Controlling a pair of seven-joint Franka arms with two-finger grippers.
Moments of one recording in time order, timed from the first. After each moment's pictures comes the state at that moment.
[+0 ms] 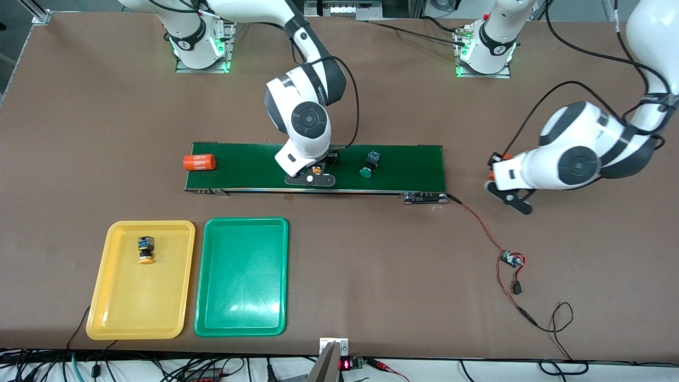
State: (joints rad) left arm 0.84 0.70 -1.21 -1.87 0.59 1.73 0.05; right arm 1.07 0.69 -0.43 -1.51 0.31 1.95 0.58
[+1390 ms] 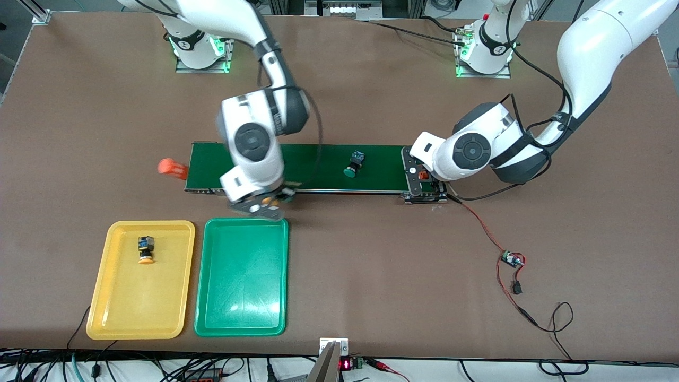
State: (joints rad) left arm 0.50 0.78 -1.12 -1.83 0.57 1.89 0.53; right arm 0.99 0.69 -0.66 -1.50 0.32 2.02 0.58
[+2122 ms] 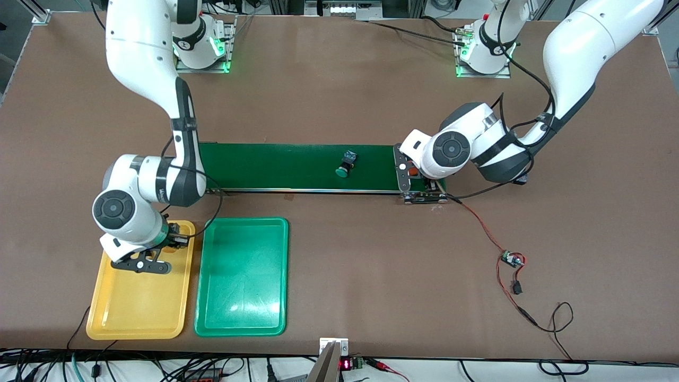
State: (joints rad) left arm 0.43 0.76 -1.08 -1.78 0.58 1.80 0.50; right arm 0.62 0.87 -0.66 -1.42 0.32 2.16 0.06
